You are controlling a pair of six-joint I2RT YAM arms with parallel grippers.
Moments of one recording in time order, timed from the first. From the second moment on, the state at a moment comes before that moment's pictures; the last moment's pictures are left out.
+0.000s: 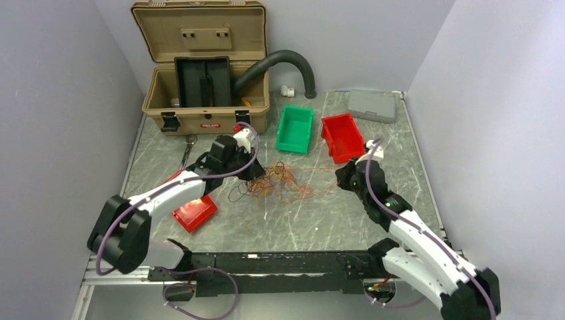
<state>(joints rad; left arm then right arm) -0.54 1.39 0.79 -0.02 0.33 -0.44 0.48 0.86 0.53 -0.19 0.21 0.62</state>
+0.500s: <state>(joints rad) -0.54 1.26 0.75 -0.13 0.15 -0.46 0.48 0.60 0.62 -0.35 0.41 0.53</state>
